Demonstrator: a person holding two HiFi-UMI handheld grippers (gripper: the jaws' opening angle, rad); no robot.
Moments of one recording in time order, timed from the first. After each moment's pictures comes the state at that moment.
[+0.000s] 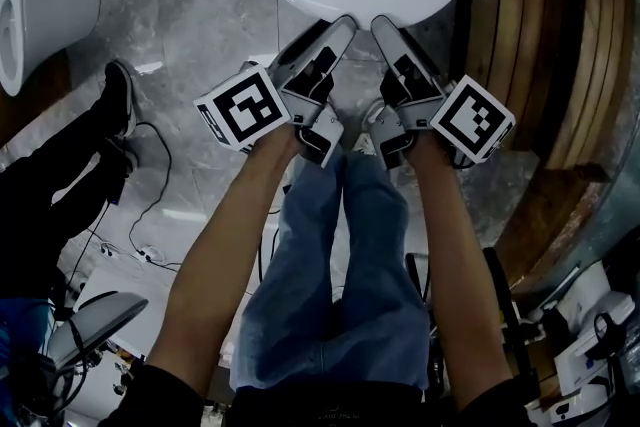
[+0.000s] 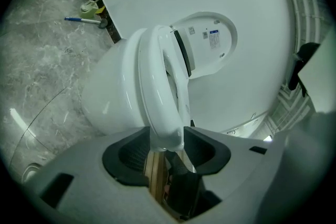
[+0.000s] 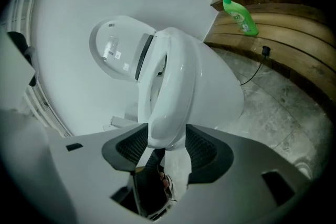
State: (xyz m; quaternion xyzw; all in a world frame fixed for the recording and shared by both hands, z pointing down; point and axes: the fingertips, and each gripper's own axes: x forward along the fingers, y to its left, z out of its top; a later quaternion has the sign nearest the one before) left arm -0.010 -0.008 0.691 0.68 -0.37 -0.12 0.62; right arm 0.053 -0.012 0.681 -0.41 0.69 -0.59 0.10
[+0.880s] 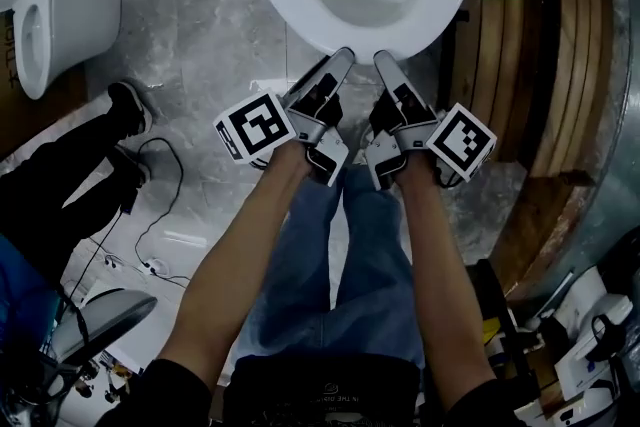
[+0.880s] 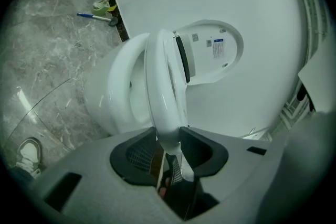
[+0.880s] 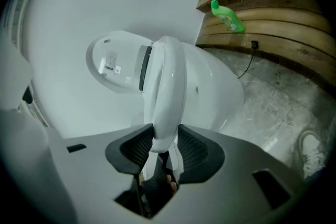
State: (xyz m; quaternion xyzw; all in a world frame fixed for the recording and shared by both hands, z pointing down) left arm -0.014 -0.010 0.643 0.63 -0.38 -0.14 0.67; right arm 0.065 -0.004 0.643 -0.45 0.61 -0.64 0.13
